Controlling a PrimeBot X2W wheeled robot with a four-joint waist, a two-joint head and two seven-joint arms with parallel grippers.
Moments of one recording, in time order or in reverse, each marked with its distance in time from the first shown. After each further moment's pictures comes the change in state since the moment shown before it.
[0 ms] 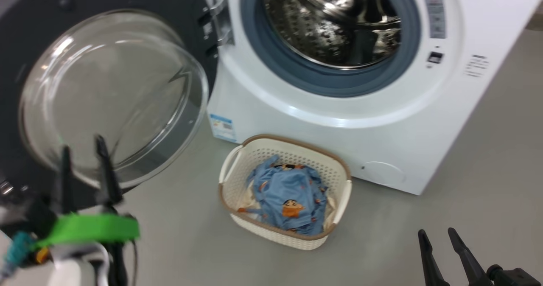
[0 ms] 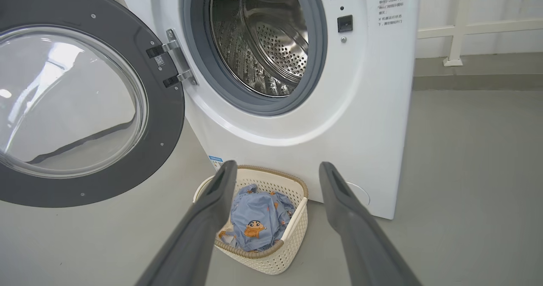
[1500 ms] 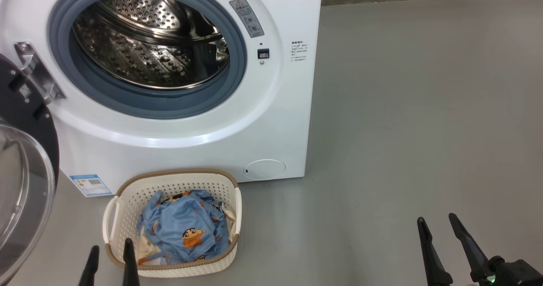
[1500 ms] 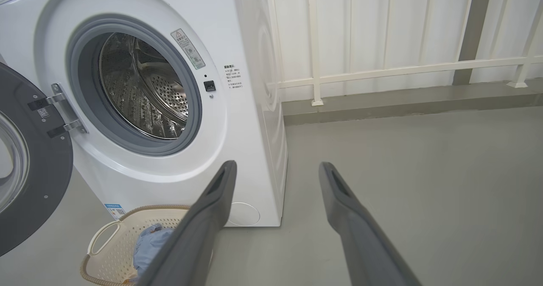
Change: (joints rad) left arm 0.424 0.019 -0.057 -0.140 0.036 -0.035 0.001; right arm -0.010 -0.011 0.016 -0.081 -0.058 0.000 0.000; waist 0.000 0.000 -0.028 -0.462
